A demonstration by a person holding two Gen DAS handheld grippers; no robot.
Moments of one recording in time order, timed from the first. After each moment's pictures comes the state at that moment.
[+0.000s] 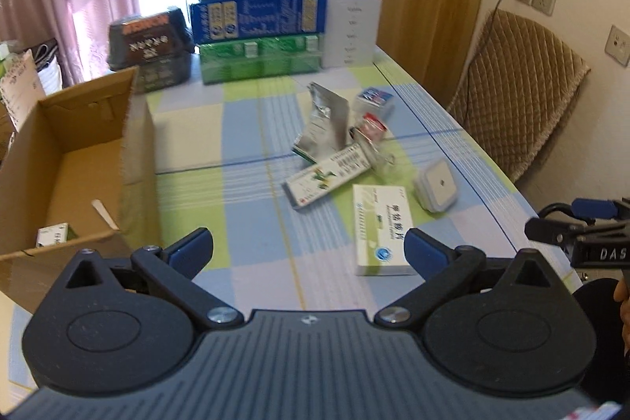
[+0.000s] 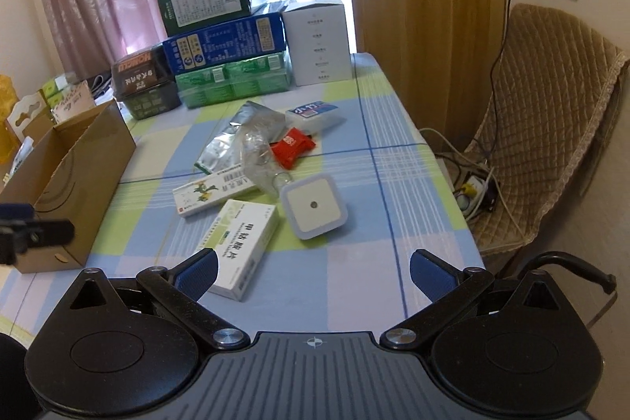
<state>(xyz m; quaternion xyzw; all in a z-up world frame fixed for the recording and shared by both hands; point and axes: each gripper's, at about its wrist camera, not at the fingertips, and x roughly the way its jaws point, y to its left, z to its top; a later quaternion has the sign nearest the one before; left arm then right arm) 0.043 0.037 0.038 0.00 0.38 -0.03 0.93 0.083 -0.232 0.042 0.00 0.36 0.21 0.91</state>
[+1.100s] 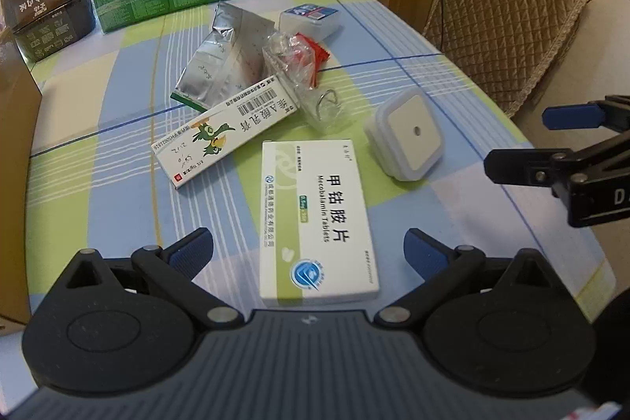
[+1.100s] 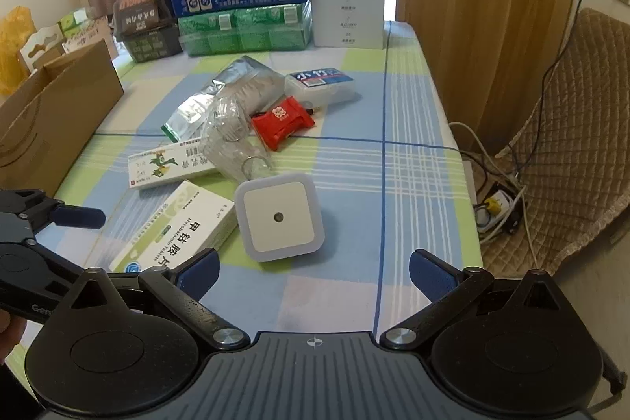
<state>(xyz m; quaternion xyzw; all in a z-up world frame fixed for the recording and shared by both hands) 0.146 -0.038 -0.075 0.02 0.45 -0.08 0.89 0.186 -0.221 -0.008 -0.08 0.40 0.26 0.87</state>
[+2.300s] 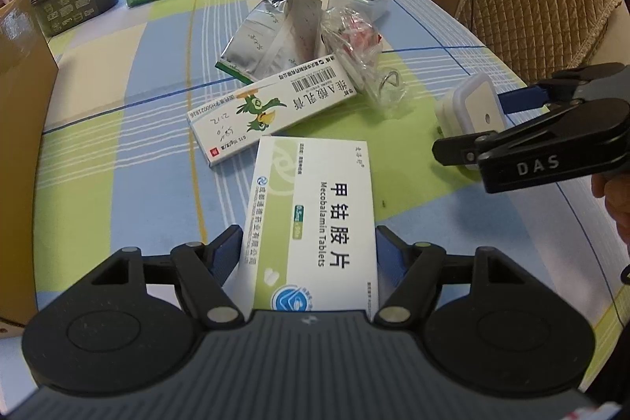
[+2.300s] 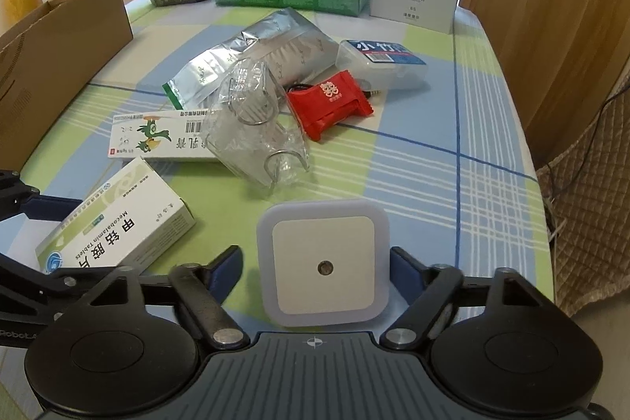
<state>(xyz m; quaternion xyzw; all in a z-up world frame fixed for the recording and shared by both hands) 0.159 0.000 -0.099 0.01 0.46 -0.06 0.88 0.238 -0.152 -0.061 -0.15 0.43 0.30 0.84</state>
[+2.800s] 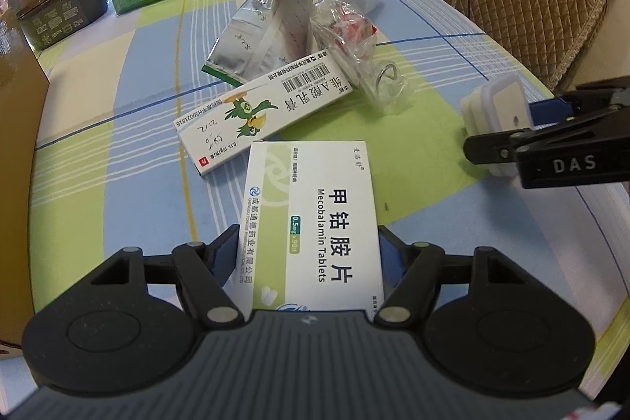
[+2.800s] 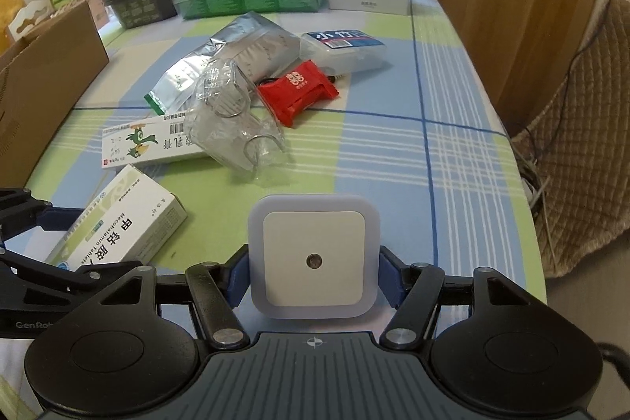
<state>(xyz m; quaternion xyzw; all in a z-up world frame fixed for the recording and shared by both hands) 0.166 -0.008 -0.106 0.04 0.47 -0.07 0.88 0.218 -0.176 -0.054 -0.10 0.44 0.25 0.86</state>
